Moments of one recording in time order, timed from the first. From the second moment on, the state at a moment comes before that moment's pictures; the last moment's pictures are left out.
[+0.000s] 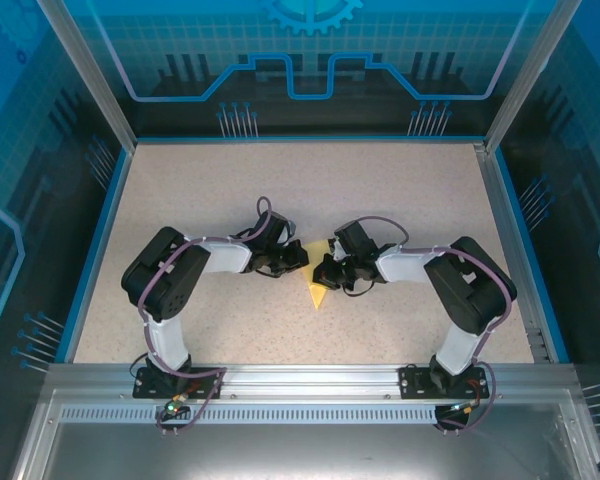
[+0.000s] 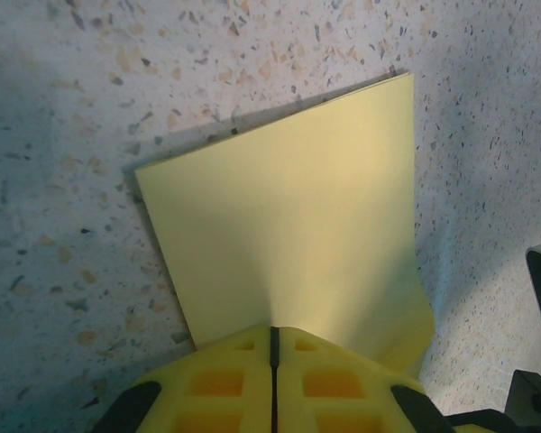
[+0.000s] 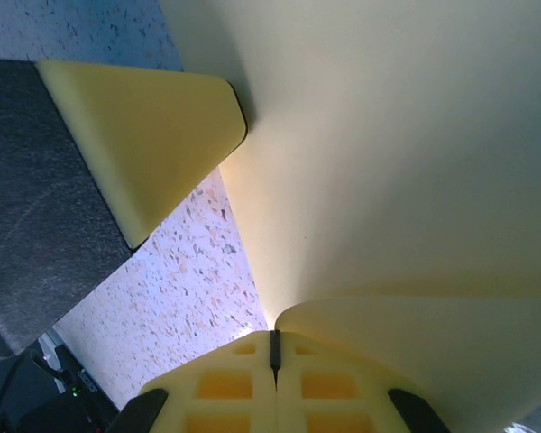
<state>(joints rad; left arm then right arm) -0.52 1.86 0.90 0.06 0.41 -0.85 0.61 1.75 0.80 -0.05 -0.50 0.91</state>
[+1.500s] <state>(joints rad) -0.52 1.86 0.90 0.06 0.41 -0.85 0.62 1.77 0.80 0.01 -0.46 0.93</state>
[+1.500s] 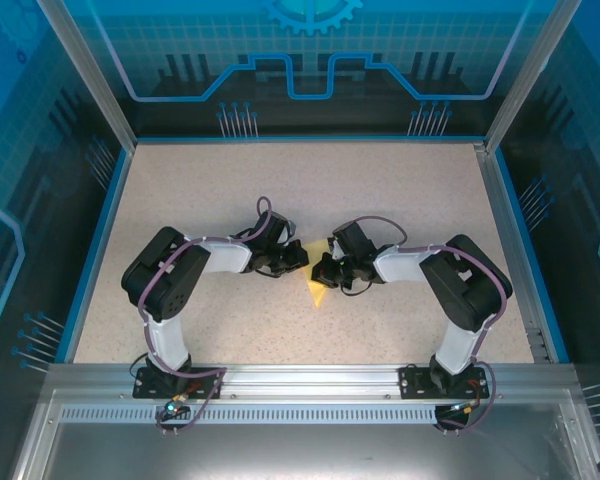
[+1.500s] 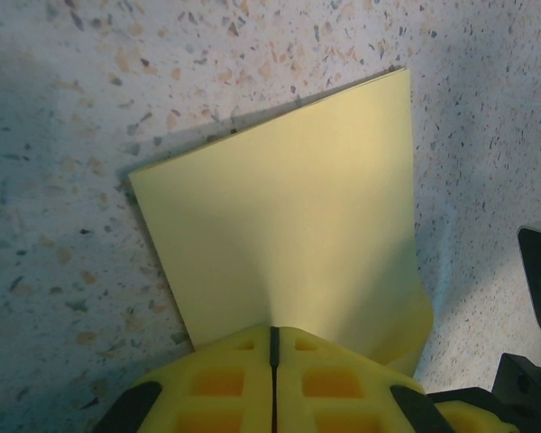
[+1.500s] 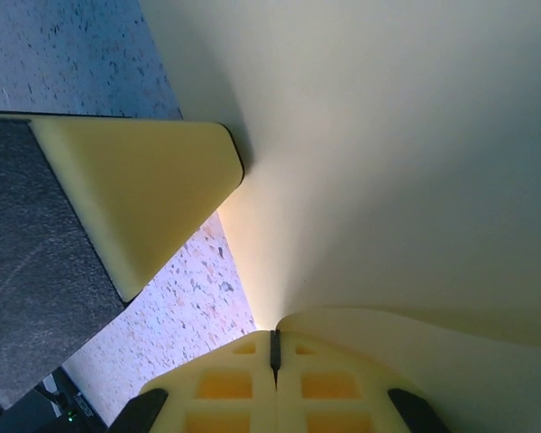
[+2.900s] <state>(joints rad) -0.48 1.70 0.86 0.01 0.37 -0.85 0.62 1.79 0.80 0.03 -0.46 0.95</state>
